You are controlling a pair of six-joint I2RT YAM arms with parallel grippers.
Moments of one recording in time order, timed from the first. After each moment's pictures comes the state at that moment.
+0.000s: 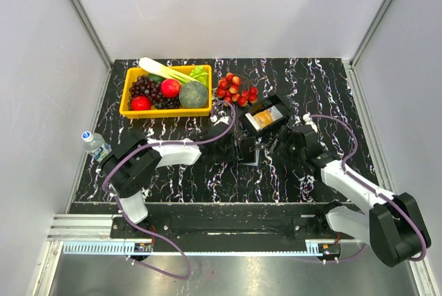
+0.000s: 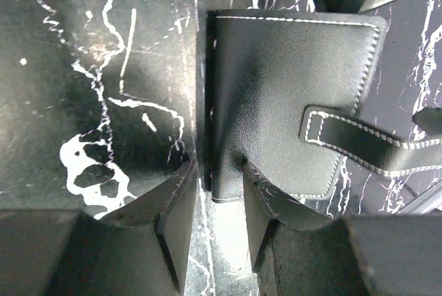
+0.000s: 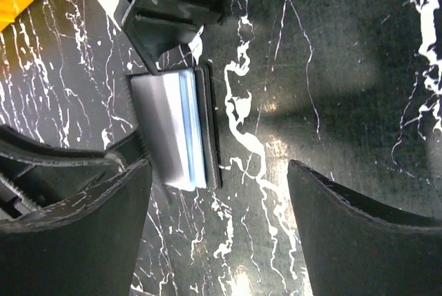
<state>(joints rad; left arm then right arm) -0.84 1.75 0.89 0.03 0.02 -0.89 0.41 1.12 0.50 -0.12 0.02 0.82</state>
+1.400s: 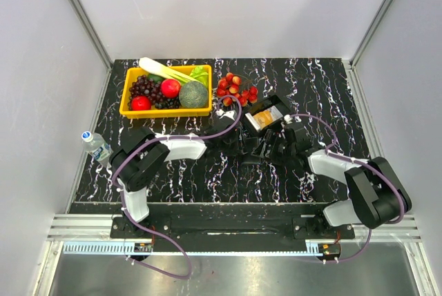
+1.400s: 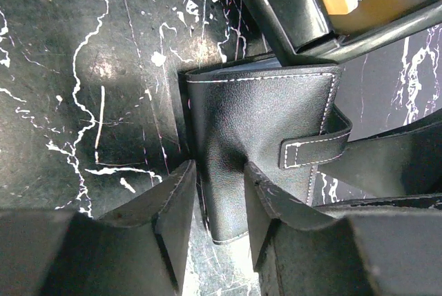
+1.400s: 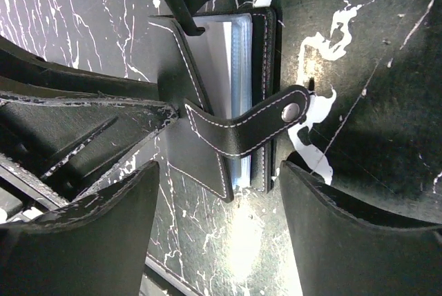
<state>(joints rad) -0.82 1.85 0.99 0.07 0.04 -0.82 0.40 1.39 0.50 0.11 -0.30 0.75</state>
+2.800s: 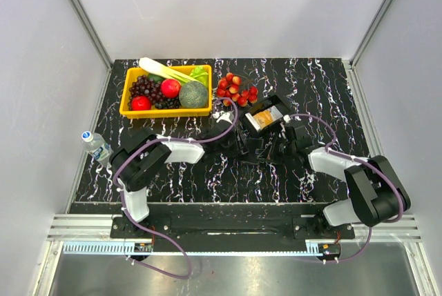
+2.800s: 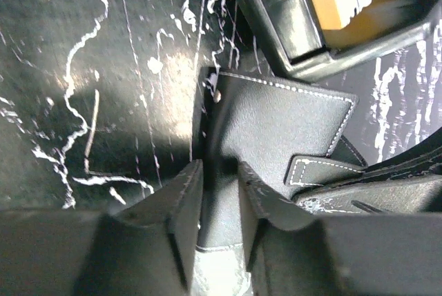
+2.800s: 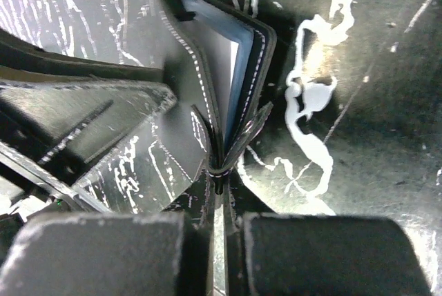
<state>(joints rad) -0.82 1.86 0.92 0.24 0.04 -0.91 0.39 1.43 0.52 0.08 -0.36 0.76</state>
